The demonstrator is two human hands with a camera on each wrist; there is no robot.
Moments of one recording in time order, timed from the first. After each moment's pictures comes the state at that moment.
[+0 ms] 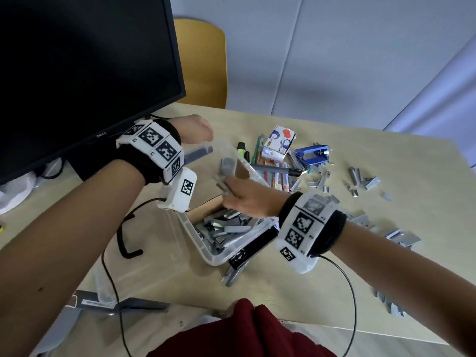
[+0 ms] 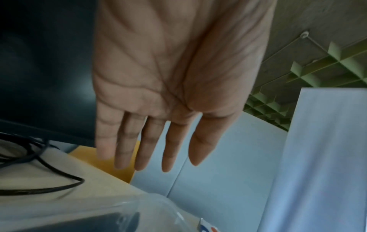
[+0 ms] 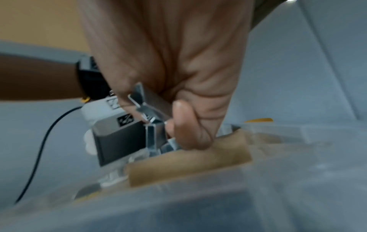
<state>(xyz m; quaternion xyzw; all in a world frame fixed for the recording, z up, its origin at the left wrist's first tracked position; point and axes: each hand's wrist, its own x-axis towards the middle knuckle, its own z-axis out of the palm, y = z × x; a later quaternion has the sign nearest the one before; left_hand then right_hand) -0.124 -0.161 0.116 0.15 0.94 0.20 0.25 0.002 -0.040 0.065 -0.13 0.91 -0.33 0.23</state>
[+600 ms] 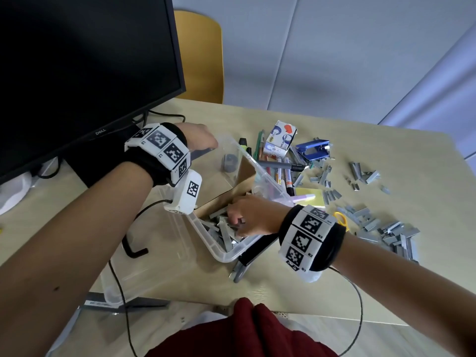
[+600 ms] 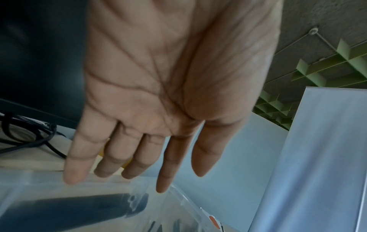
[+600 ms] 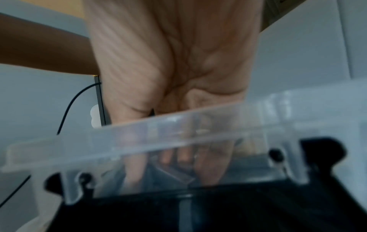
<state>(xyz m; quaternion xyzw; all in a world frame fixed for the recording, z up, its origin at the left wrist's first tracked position) -0.138 -0.166 0.090 0.11 0.93 0.13 0.32 0.013 -0.053 0.034 -0.17 0.94 -0.14 0.27</state>
